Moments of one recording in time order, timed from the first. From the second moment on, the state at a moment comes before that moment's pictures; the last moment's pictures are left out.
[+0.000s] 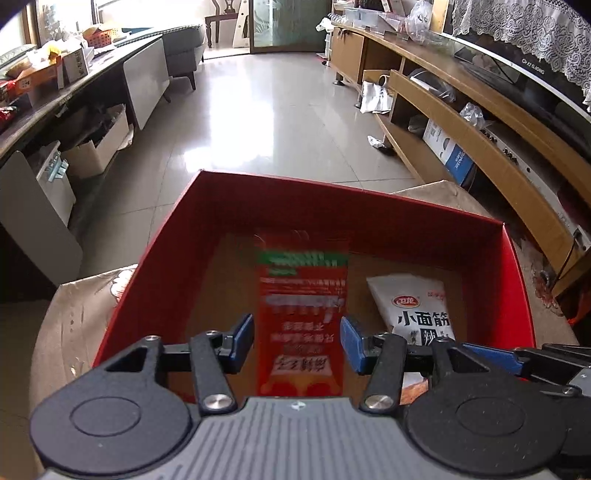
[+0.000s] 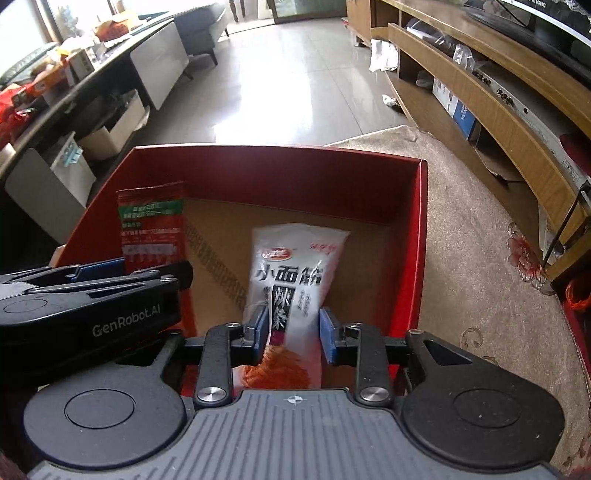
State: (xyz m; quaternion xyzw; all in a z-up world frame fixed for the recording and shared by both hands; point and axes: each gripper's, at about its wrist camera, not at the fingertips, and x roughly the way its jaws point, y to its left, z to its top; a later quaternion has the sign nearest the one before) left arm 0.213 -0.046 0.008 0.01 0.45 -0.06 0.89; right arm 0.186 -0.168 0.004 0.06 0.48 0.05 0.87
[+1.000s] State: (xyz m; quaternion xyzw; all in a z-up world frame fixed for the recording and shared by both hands) left arm 0.140 0.007 0.039 -0.05 0.45 -0.05 0.89; right arm 0.124 -0.158 0.040 0.05 0.44 0.07 0.89
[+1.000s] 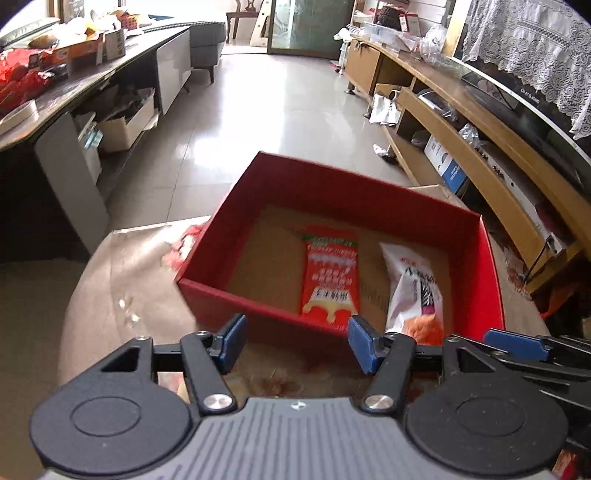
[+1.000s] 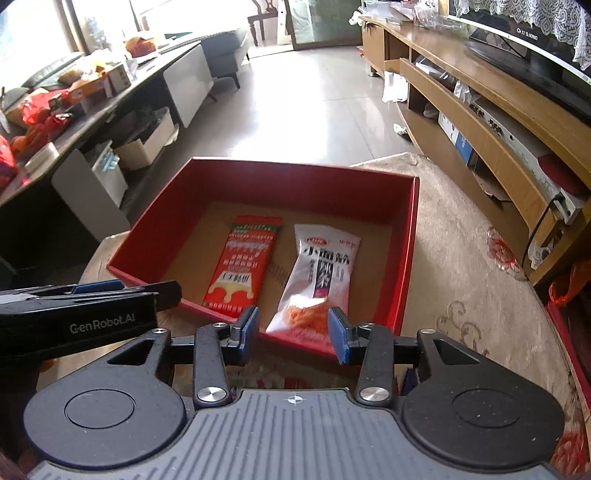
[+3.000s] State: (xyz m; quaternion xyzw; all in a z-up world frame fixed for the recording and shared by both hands) left arm 0.154 0.028 -0.037 -0.08 0.54 0.03 0.84; right arm -0.002 -0.050 -0.038 -0.12 0.57 0.23 0.78
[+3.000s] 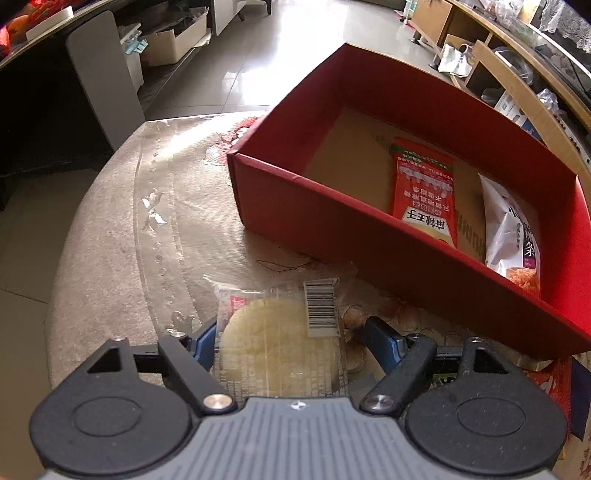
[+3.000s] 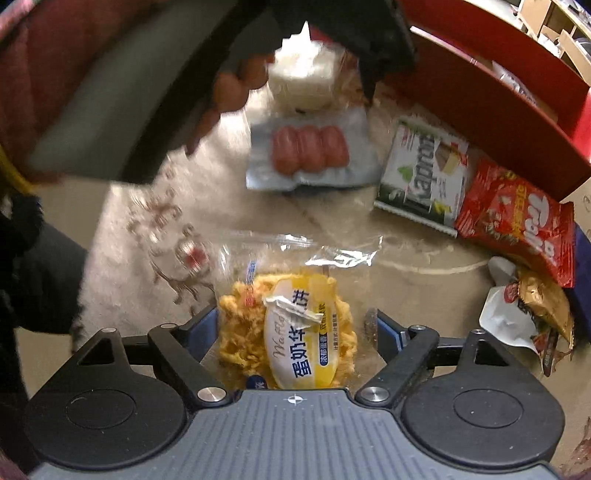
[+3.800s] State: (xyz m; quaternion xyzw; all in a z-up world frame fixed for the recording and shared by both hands) left arm 0.104 0.060 -0.027 -0.07 0.54 0.01 0.84; right arm -0.039 -0.071 -0.027 -0.10 0.54 0.16 0.82
